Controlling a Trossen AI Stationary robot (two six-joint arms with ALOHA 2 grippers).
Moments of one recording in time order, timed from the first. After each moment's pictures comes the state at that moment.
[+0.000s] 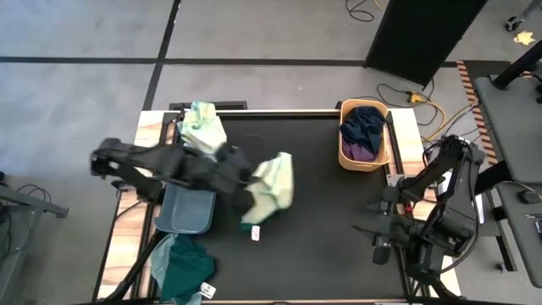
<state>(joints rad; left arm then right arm) -0.30 1.55 1.82 -1.07 -0.46 -0.57 1.02 1.42 1.52 -1.39 1.00 0.91</state>
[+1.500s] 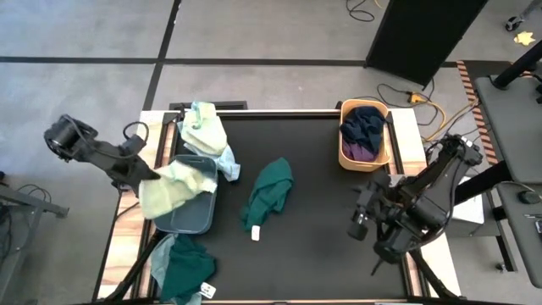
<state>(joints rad) -0.48 0.57 1.24 -1.55 -0.22 -1.40 0.80 1.42 1.44 -1.41 1.00 1.09</state>
